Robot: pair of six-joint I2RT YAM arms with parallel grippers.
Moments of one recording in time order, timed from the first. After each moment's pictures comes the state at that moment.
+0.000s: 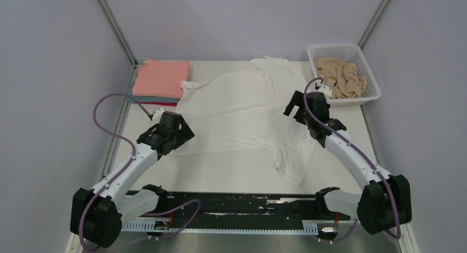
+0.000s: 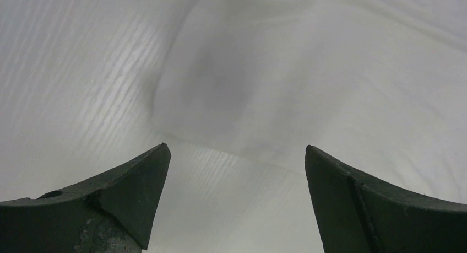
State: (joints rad) left arm -0.35 1.00 0.64 -0.62 -0.32 -0.89; right arm 0.30 1.16 0.78 -0.25 0.26 0.59
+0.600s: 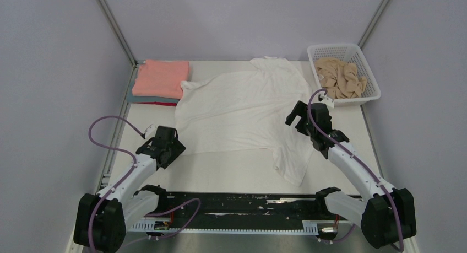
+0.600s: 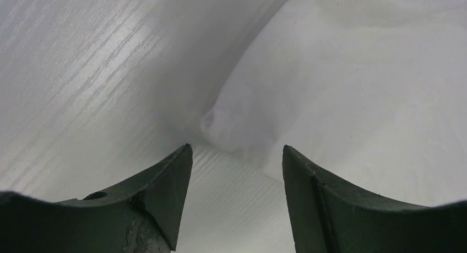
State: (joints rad) left arm -0.23 1.01 0.44 -0.50 -0.28 -0.99; right arm 0.29 1.07 0.69 -0.27 0.22 0.64
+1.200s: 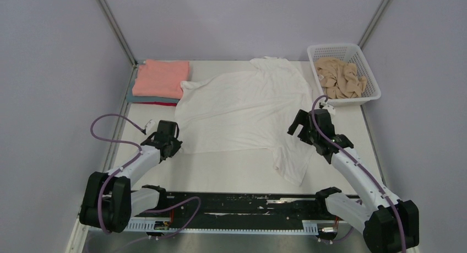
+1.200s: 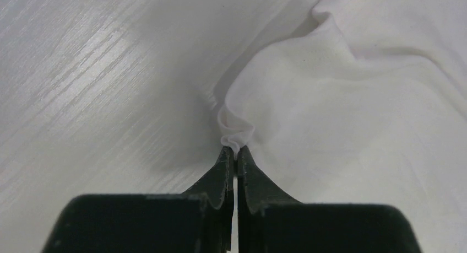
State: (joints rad) left arm -0.21 1.16 0.46 -0.31 -0.30 -1.03; right arm 0.29 0.98 0.67 -0.43 0.20 0.64
